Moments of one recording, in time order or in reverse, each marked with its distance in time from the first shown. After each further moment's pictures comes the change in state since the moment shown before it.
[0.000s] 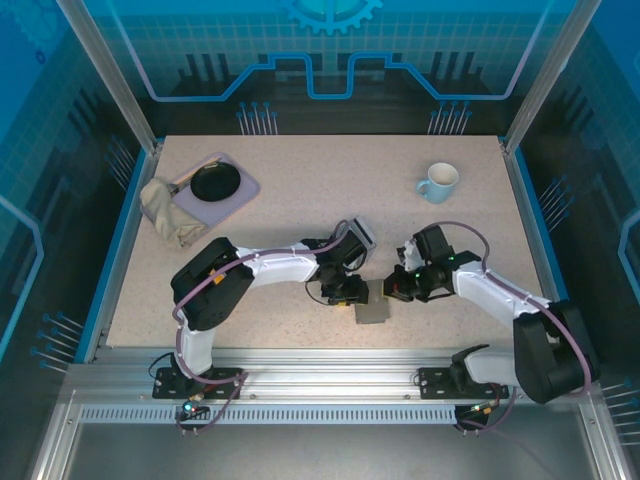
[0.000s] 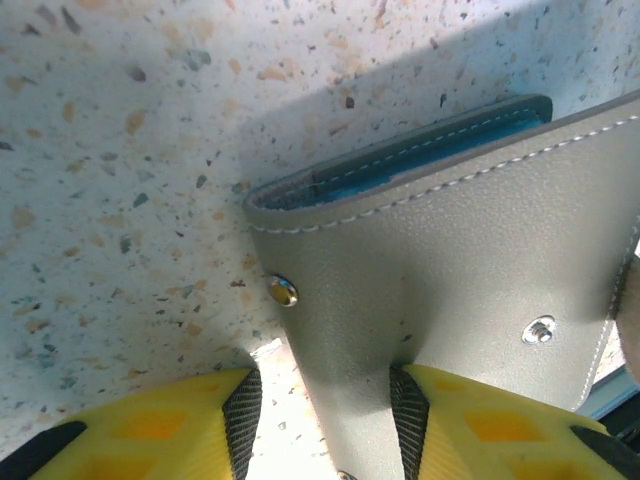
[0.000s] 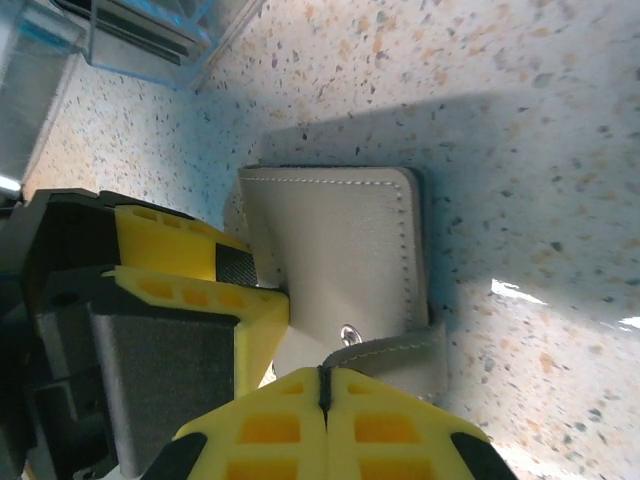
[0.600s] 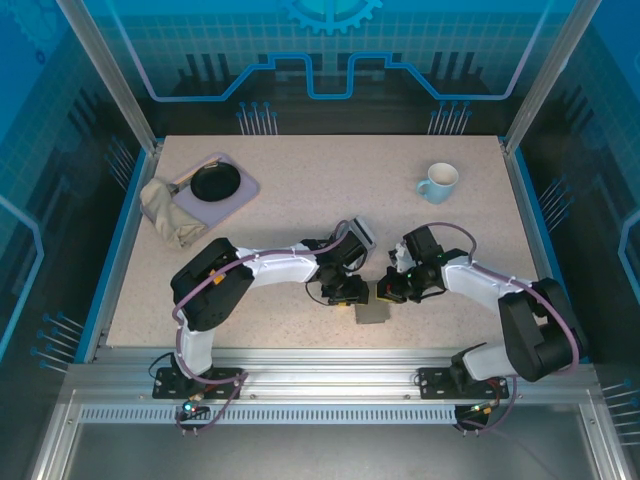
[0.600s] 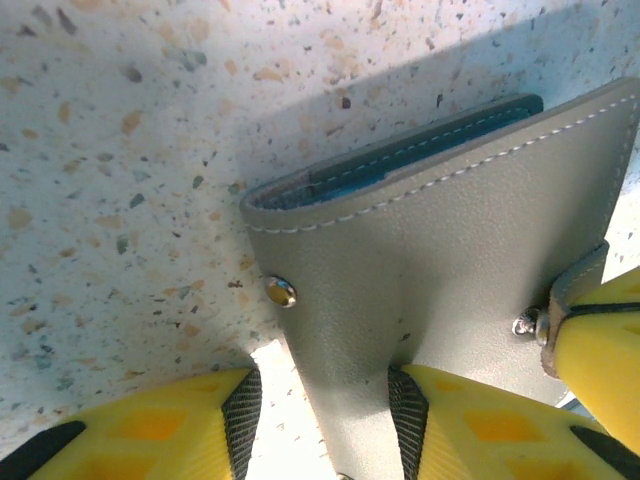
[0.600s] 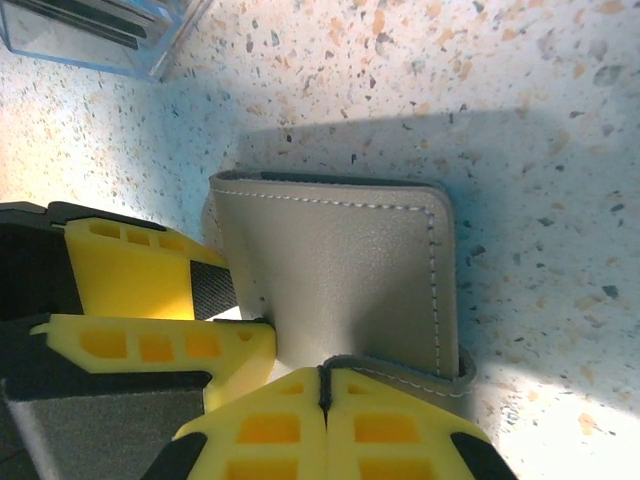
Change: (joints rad) left arm -0.003 -0.003 -0.005 0.009 -0.005 -0.002; right arm 0.035 0.108 0.008 0.060 -0.003 0.016
